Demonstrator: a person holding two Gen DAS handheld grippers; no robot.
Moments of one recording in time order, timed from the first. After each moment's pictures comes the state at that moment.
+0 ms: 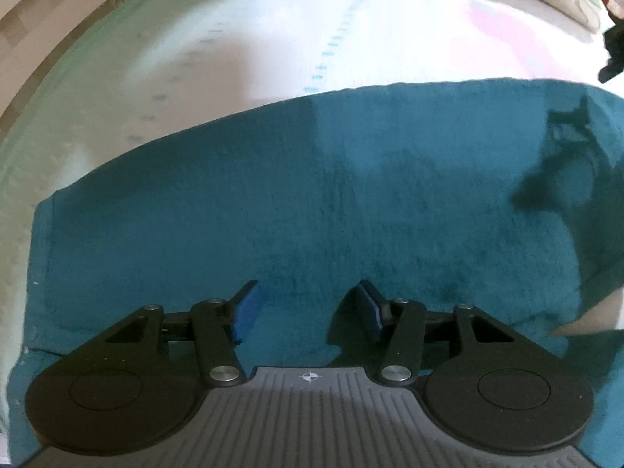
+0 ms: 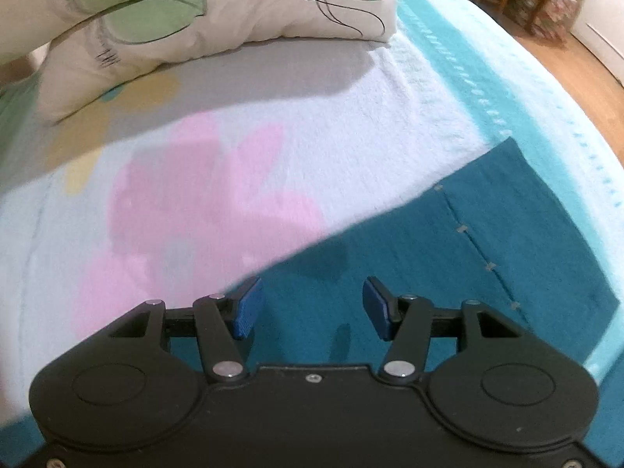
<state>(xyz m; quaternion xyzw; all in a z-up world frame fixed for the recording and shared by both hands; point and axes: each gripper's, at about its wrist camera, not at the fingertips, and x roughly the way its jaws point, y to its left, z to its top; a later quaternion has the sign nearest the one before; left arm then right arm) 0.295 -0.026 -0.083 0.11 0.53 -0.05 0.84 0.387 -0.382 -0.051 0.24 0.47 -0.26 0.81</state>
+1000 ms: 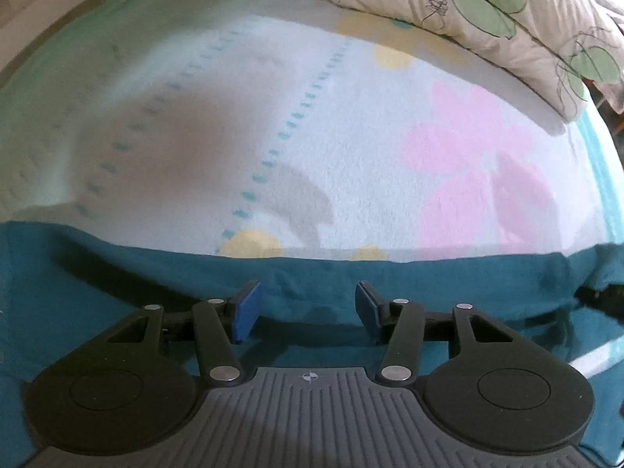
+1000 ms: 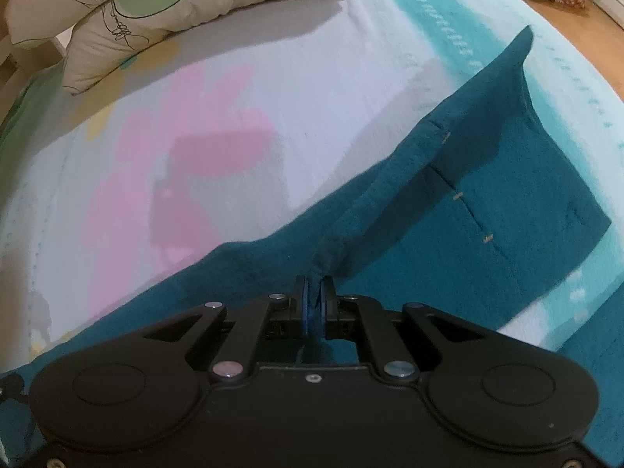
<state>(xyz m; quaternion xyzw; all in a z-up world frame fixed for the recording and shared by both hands) 0.342 -0.047 -0.026 0.00 0.53 -0.09 0.84 0.279 -0.396 -0.065 0.28 0.48 -0.17 0.81</state>
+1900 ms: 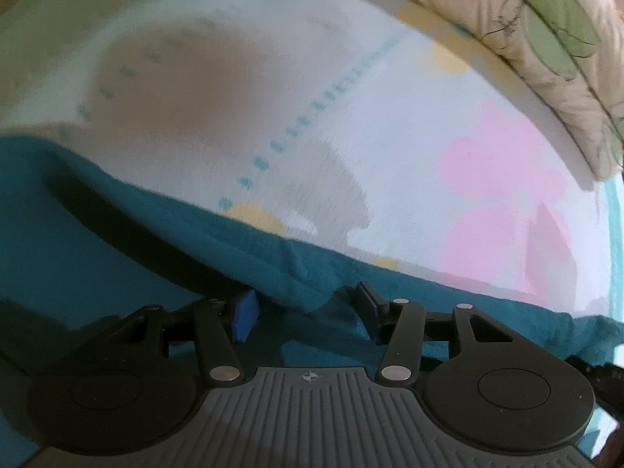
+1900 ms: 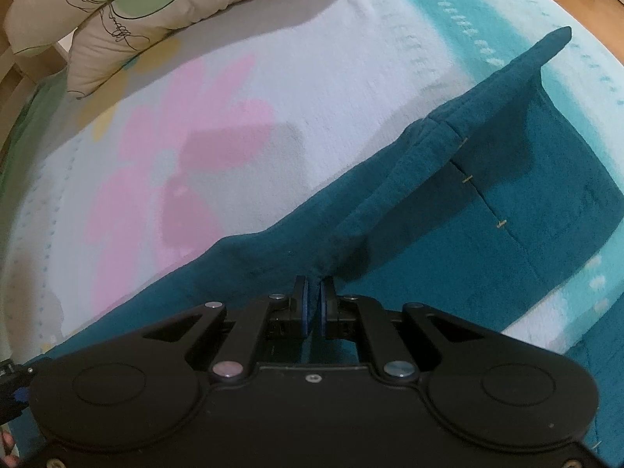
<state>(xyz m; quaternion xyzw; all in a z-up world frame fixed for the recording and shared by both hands) 0.367 -0.034 -0.066 -0.12 0.56 -0.04 0.82 0.274 -0.403 -0.076 0.30 0.49 -0.16 0.81</state>
